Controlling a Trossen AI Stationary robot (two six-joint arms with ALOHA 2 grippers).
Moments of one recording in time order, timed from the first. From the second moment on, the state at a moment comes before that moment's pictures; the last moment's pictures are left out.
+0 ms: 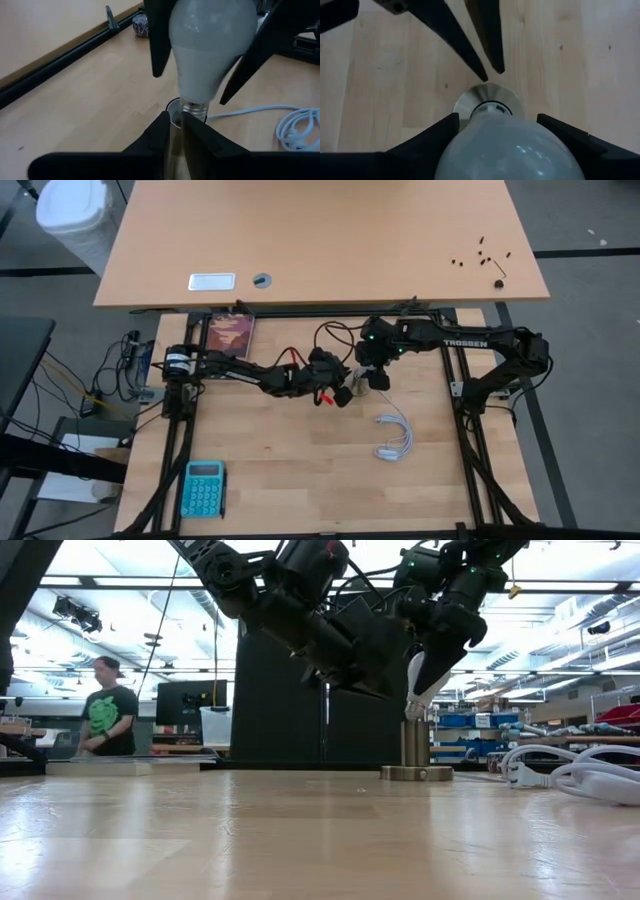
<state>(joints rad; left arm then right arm) 0.05 1.92 1.17 0.31 -0.42 -0.24 -0.35 1.47 1.06 -0.66 -0.17 -0.30</state>
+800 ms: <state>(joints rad) 0.05 1.95 1.17 0.26 -0.42 -0.37 -0.34 1.57 1.07 -0.59 -0.18 -0.31</state>
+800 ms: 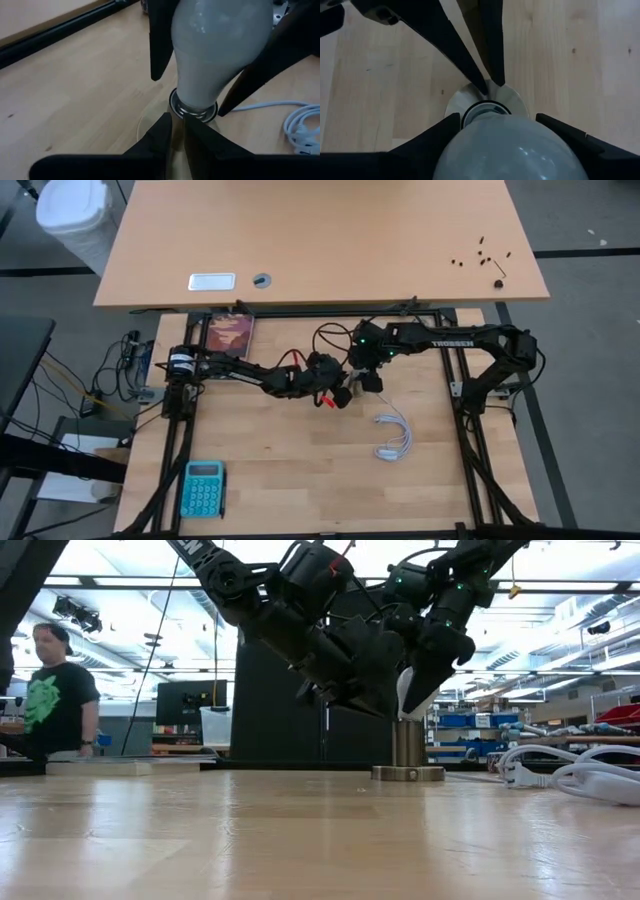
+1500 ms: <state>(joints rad) 0.05 2.03 1.17 0.26 -0.30 -0.27 -0.34 1.57 1.06 -0.59 -0.26 -0.39</state>
